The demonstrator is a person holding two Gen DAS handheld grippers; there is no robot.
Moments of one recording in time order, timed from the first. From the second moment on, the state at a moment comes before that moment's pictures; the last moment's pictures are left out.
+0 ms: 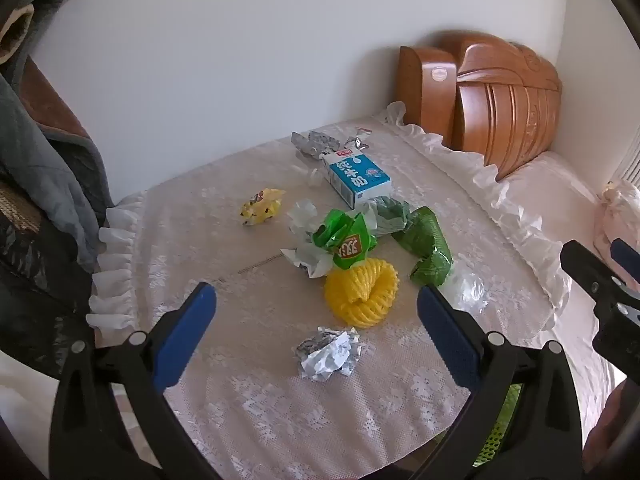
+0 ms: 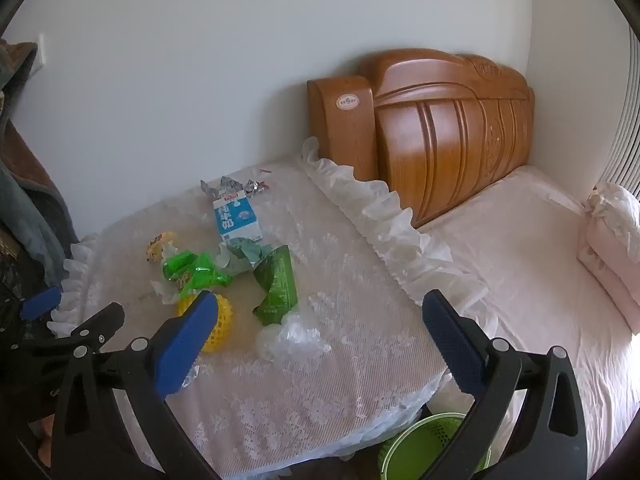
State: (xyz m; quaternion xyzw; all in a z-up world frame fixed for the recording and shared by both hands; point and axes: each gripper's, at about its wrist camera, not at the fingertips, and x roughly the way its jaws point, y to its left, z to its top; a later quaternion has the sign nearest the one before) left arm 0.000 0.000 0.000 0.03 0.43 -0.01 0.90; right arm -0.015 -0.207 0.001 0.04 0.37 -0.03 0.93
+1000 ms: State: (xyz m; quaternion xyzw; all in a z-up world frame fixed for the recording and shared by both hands) left arm -0.004 -0.003 -0.007 0.02 0.44 -0.02 0.90; right arm -0.015 -0.206 -0.001 0.04 0.38 -0.03 0.93
